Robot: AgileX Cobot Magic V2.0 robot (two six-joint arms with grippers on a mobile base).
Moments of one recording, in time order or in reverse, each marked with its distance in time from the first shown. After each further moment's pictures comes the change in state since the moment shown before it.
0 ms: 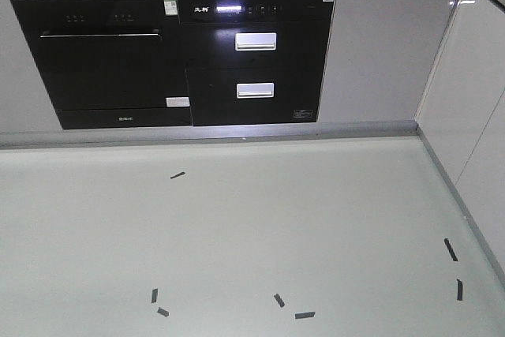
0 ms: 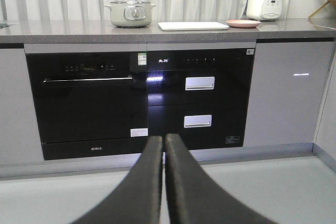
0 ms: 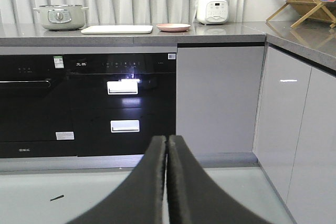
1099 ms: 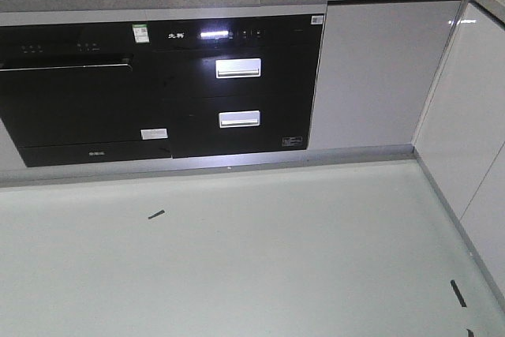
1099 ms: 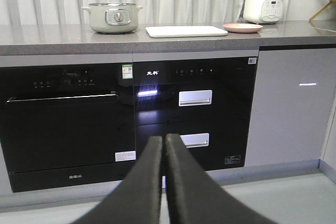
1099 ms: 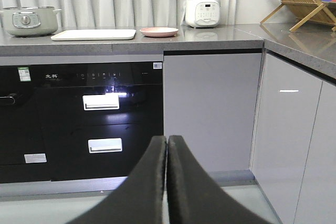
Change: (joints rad) left arm 0.000 0.000 0.000 0.000 0.000 0.000; right arm 0.000 0.000 0.000 0.000 0.000 0.000
